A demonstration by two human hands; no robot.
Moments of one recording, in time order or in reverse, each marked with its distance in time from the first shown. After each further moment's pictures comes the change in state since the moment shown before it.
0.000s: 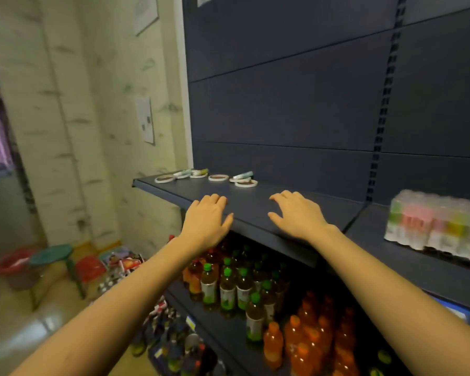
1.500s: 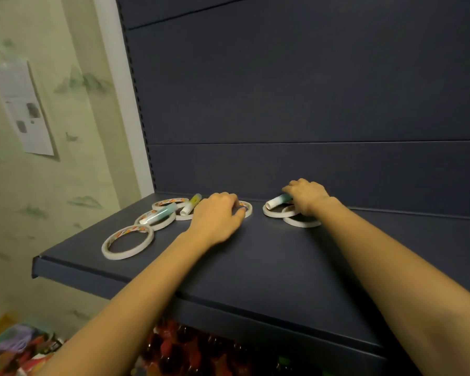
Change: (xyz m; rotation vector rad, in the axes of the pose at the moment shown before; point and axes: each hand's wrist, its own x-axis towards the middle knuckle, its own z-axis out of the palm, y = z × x) left_hand 0.343 -0.261 0.215 -0.373 -0.107 0.317; right_hand 0.427 0.001 0.183 -0.332 -0.234 0.399
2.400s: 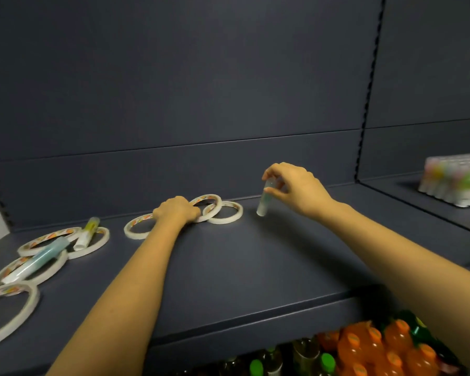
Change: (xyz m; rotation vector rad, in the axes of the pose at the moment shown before) left_hand 0.088 0.036 0.060 -0.134 -0.422 -0.184; right_hand -0.149 0.026 -0.044 0.372 0.415 0.379
